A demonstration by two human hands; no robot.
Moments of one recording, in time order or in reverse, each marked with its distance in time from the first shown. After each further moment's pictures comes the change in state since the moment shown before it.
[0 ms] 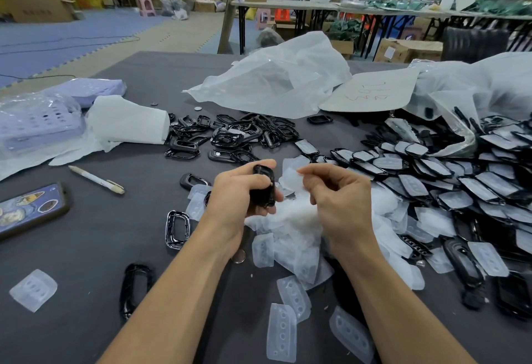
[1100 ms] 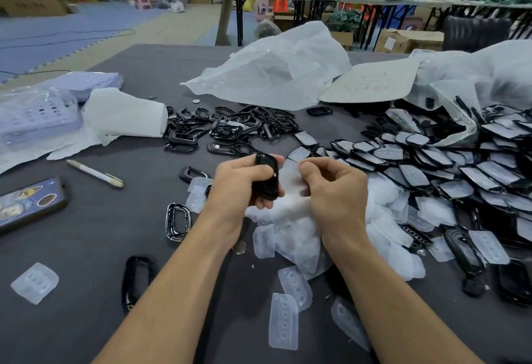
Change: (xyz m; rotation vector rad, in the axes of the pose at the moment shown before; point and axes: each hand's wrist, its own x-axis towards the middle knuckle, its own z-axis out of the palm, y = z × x) left_hand -0.003 0.001 0.002 0.080 -0.022 0.072; right_hand -0.007 0.000 0.011 -0.127 0.154 0.097
